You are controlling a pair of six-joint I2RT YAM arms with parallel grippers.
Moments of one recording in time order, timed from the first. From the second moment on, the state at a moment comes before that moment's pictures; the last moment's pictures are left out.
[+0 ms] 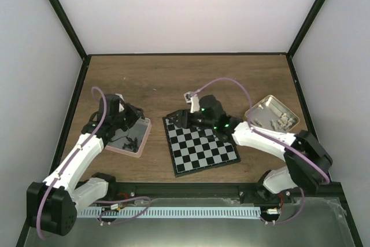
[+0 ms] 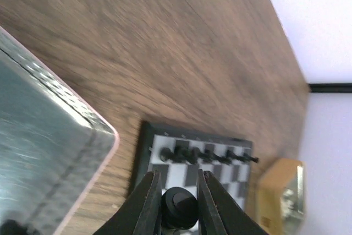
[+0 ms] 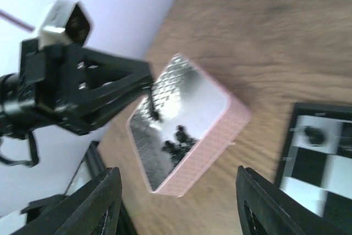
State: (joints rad) left arm -0.24 1.02 0.69 -0.39 0.22 -0.97; right arm 0.79 1.39 0.81 0.18 -0.34 0.72
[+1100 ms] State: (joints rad) left arm -0.24 1.00 0.42 0.09 0.56 -1.62; right arm 0.97 1.68 0.92 0.47 -0.19 0.85
